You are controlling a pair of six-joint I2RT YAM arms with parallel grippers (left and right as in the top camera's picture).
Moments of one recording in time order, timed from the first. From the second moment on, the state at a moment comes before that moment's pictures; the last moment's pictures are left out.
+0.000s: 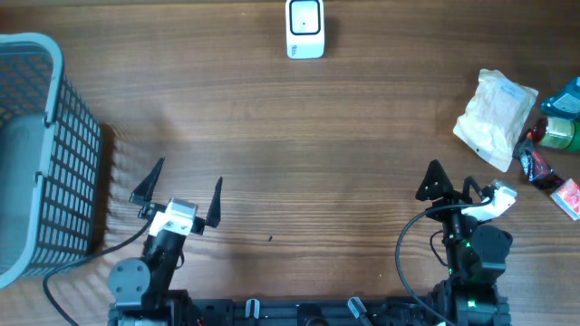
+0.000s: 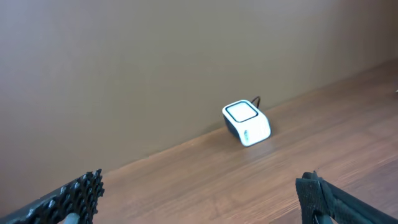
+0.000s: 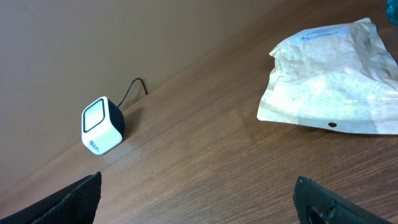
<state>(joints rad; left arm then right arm) 0.01 0.01 0.08 0.03 0.30 0.25 -0.10 0.21 0.01 0.00 -0.02 0.55</state>
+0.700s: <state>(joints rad) 0.01 0.01 0.01 -0.05 0.20 0.16 -0.10 0.19 0.01 0.00 -0.02 0.55</state>
